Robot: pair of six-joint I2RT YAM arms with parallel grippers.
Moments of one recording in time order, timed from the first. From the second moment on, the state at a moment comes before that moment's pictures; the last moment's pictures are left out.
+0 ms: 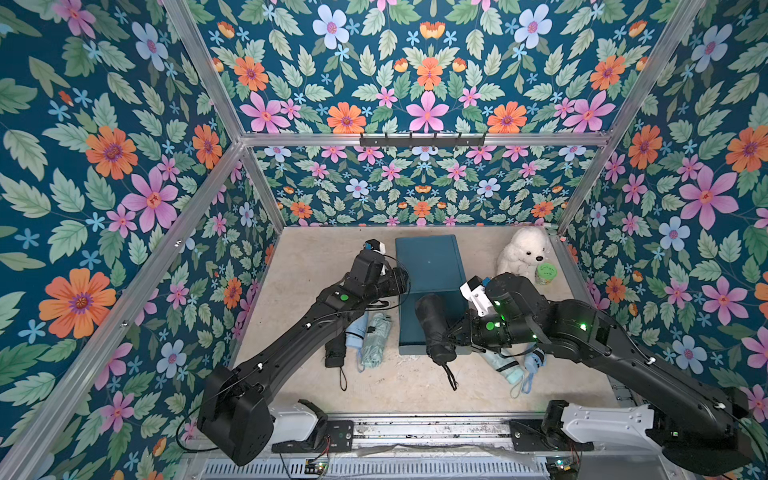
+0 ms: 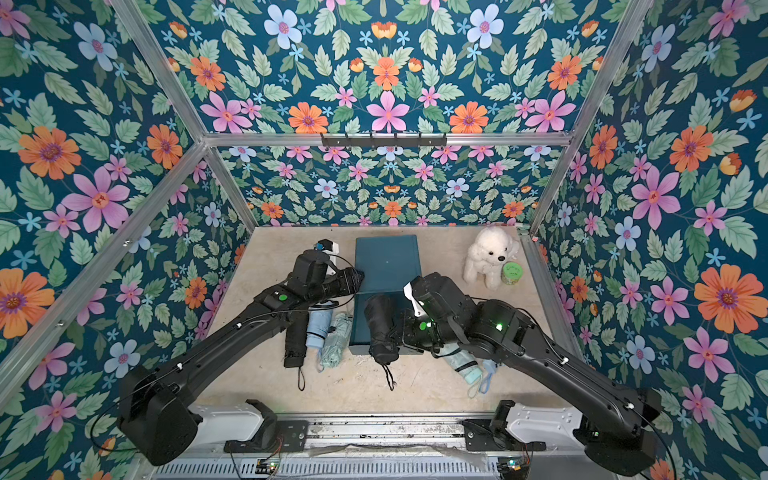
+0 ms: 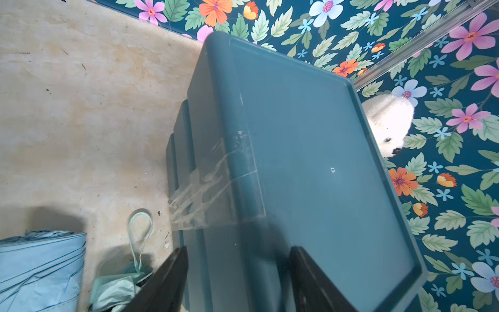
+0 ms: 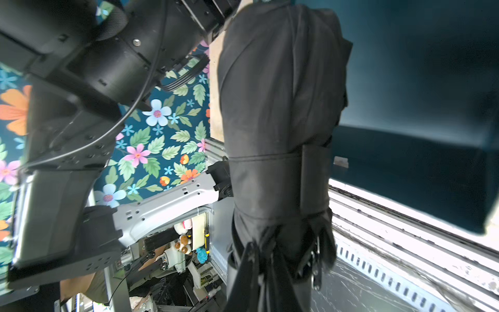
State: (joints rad) left arm -0.61 1.31 1.06 -0.33 0.01 -0.62; right arm 1.03 1.18 1.41 -0.99 -0.26 1.10
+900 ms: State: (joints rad) left arm -0.61 1.34 1.05 -0.28 0.00 -0.60; right arm 0.88 1.41 1.46 -0.99 -0.37 1.02
